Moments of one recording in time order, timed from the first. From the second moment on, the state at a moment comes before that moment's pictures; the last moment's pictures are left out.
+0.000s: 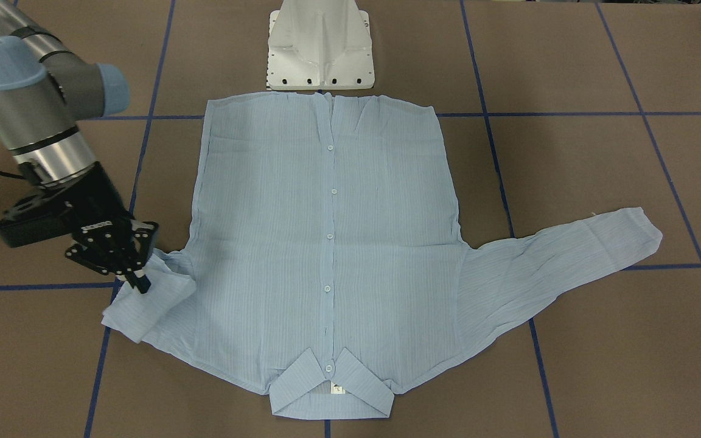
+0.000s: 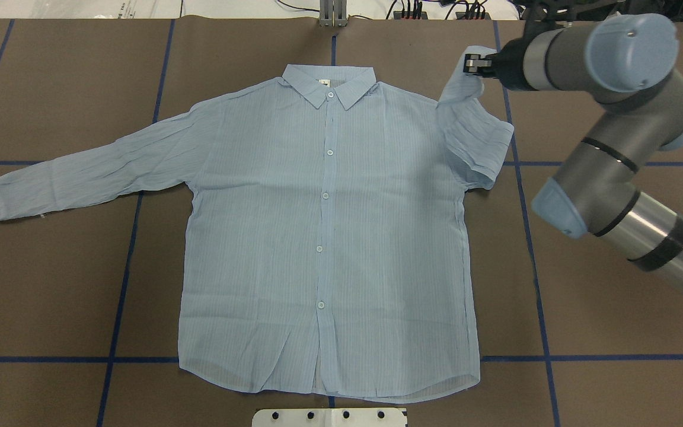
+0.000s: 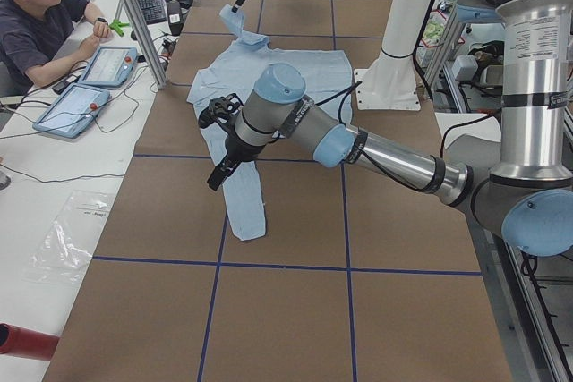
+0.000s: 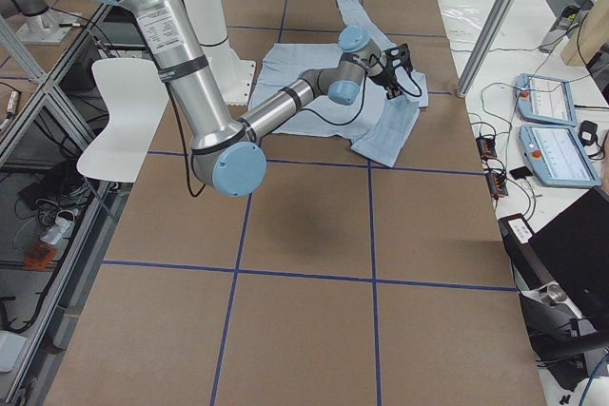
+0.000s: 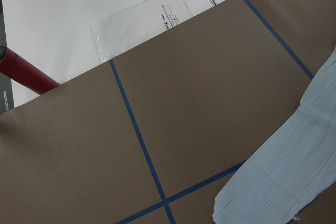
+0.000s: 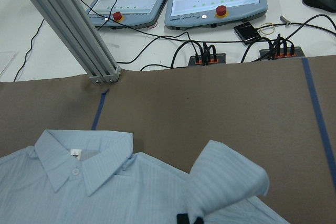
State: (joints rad) left arm -1.58 -1.49 -1.99 -1.87 -2.23 0.03; right arm 0.84 -1.07 1.66 -1.00 1.69 1.09
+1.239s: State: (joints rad) left arm -1.58 -1.49 -1.98 -1.87 -2.23 0.03; right arm 0.45 -0.58 1.28 -1.18 1.28 1.41
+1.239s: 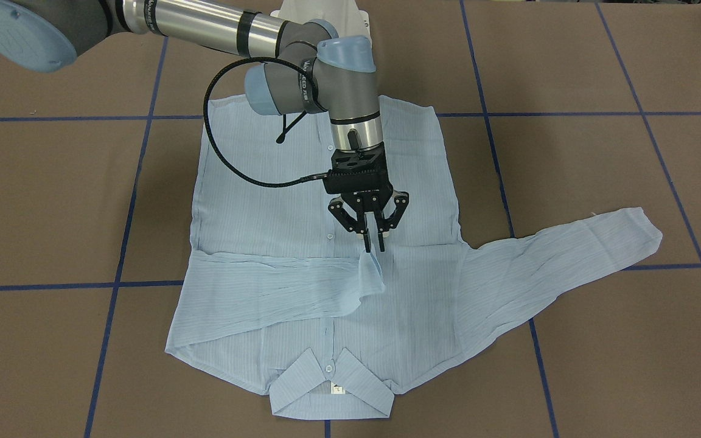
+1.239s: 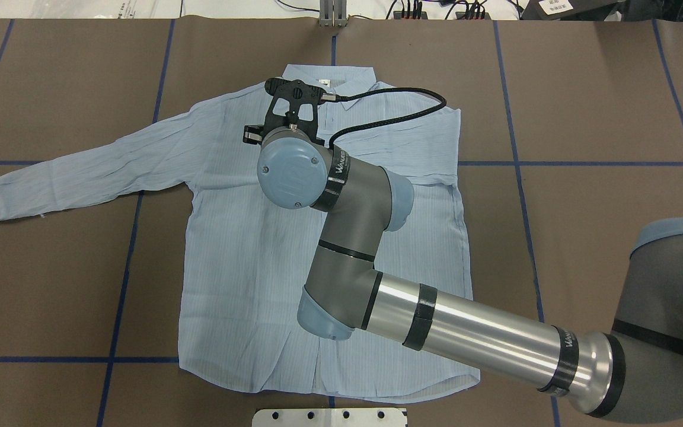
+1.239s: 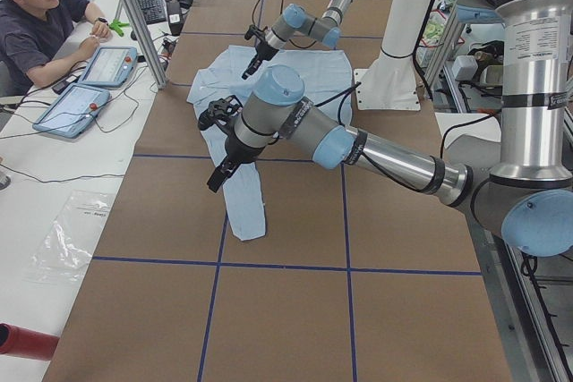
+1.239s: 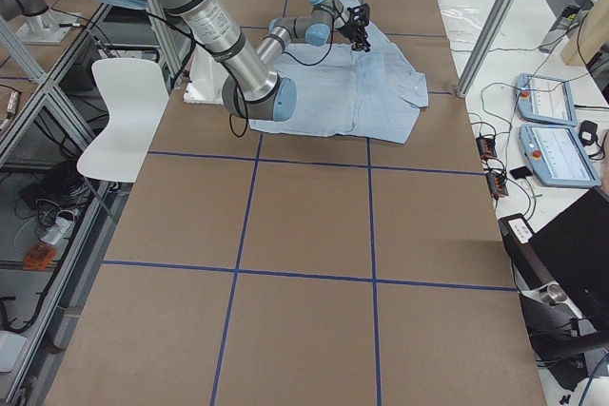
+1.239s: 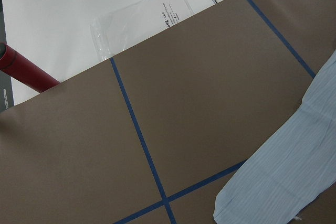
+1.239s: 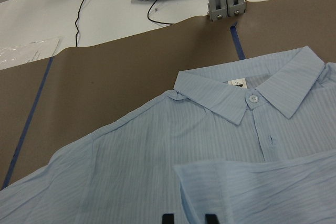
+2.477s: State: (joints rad) left arm -1.39 -1.48 -1.69 -2.40 -2.29 -0.28; right arm 1.11 -1.01 1.67 -1.53 2.09 0.68
